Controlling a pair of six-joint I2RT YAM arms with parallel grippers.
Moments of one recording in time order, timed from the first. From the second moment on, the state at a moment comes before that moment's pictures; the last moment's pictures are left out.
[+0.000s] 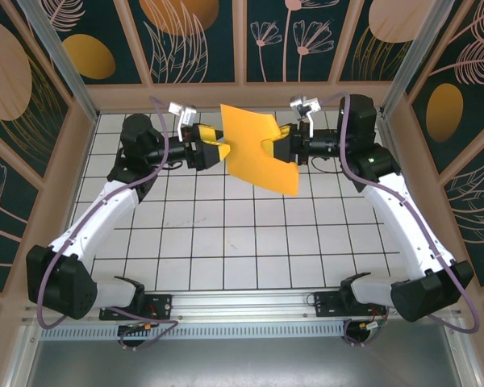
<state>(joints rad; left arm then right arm) -0.36 1.33 1.11 0.24 1.02 -0.53 0.38 1.26 1.38 -0.35 -1.08 0.19</state>
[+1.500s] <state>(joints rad) -0.39 1.74 0.80 0.12 0.80 -0.58 0.31 1.38 0.90 -0.25 -0.44 0.52</state>
